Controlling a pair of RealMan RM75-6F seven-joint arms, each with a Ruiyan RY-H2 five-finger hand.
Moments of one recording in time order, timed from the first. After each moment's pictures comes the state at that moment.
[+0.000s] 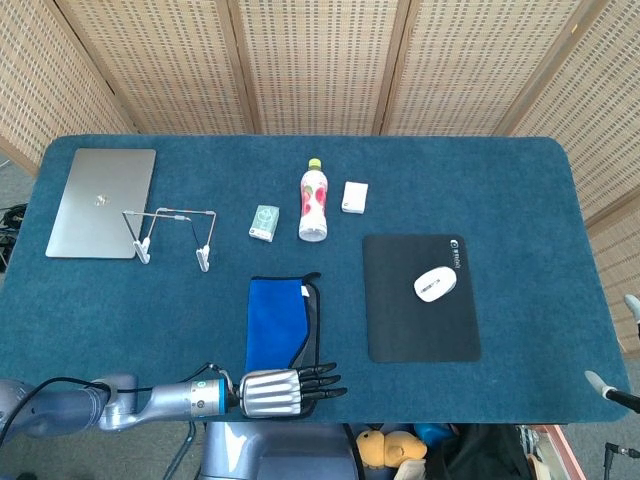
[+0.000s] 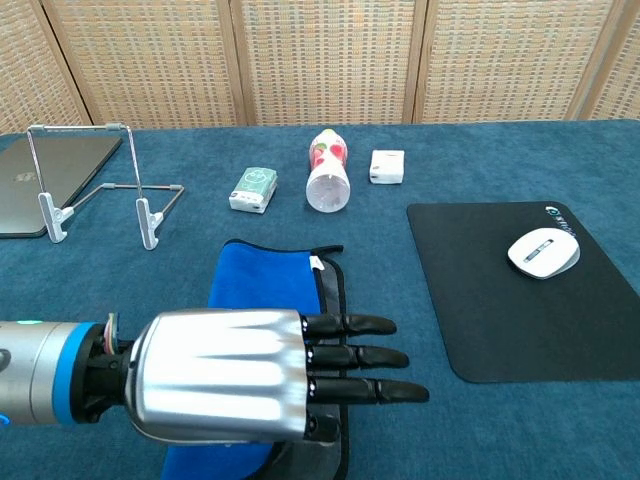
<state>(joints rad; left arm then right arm) -0.90 -1.68 0.19 -1.23 2.15 1.13 0.32 -0.06 -0.94 0.08 -1.74 -1.51 1.63 0.15</state>
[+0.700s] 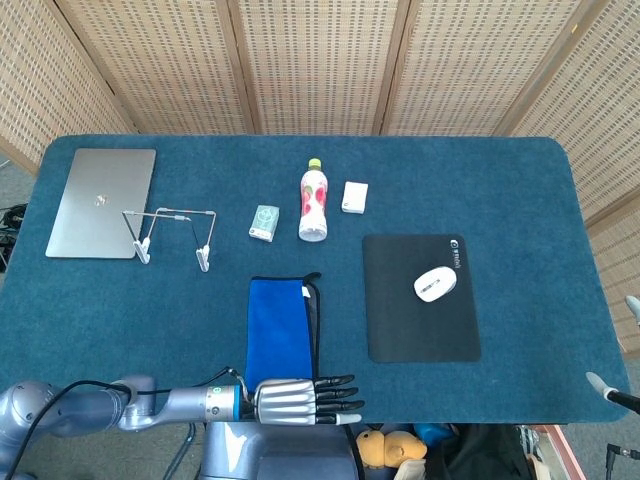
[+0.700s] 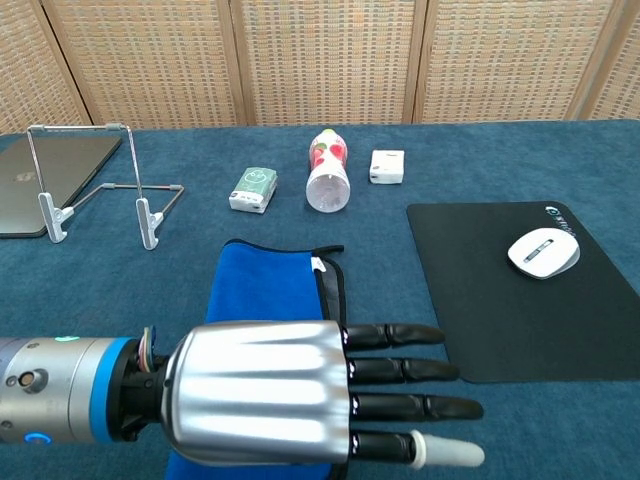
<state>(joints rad) -0.91 -1.77 0.18 -1.14 2.16 1.20 0.32 -0.07 -0.93 0.08 -1.75 -1.51 1.63 0.15</state>
